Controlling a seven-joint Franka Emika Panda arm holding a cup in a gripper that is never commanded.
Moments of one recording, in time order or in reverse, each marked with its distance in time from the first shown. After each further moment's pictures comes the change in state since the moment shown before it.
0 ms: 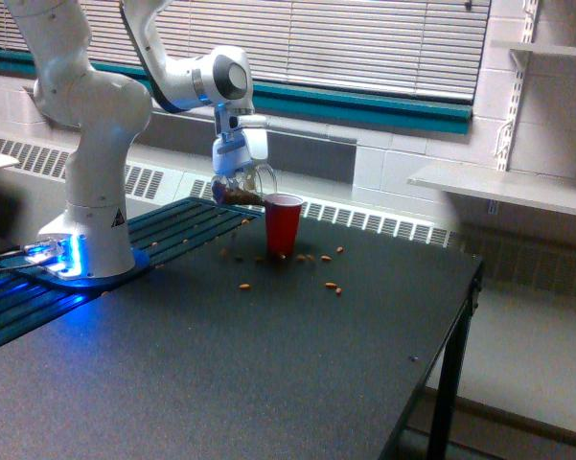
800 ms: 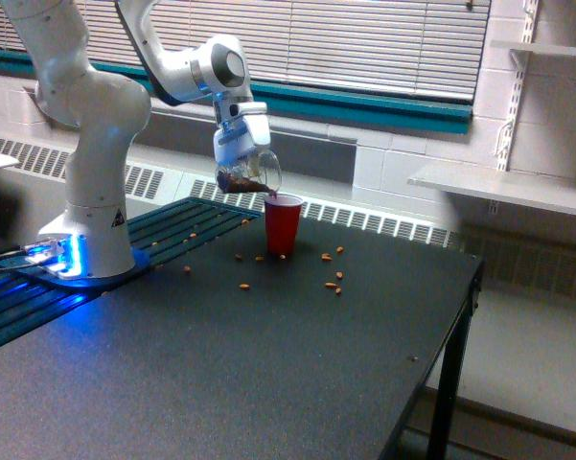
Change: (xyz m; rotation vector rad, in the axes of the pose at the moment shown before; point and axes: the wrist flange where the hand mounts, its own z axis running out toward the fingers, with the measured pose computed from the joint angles) arm 0.000 -0.011 -0.026 0.008 0.073 -0.018
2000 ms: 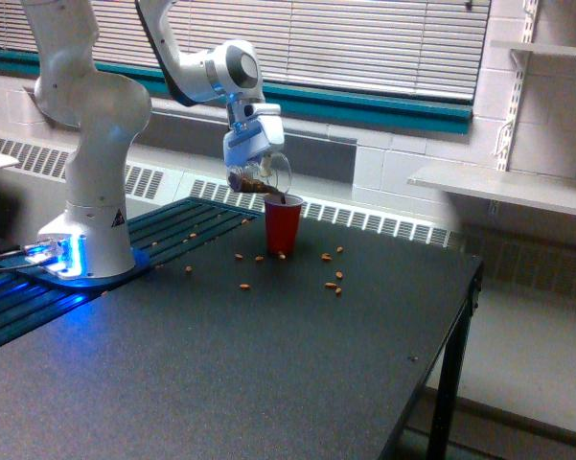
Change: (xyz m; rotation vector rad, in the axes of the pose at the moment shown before) arm 0.019 -0.033 0.005 -0.054 -0.006 -0.074
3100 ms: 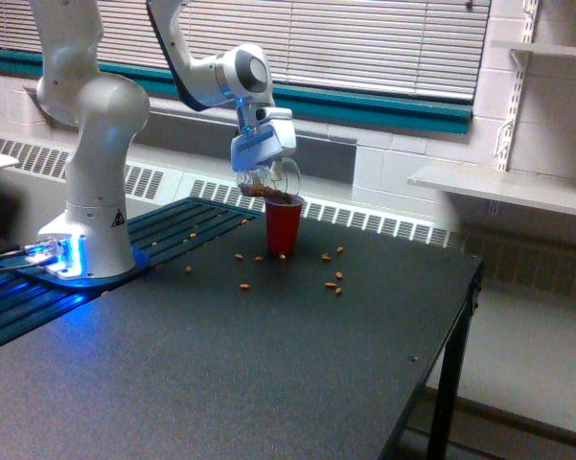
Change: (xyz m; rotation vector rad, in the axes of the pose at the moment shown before) arm 0.017 -0.001 0.013 -0.023 -0.006 -0.055
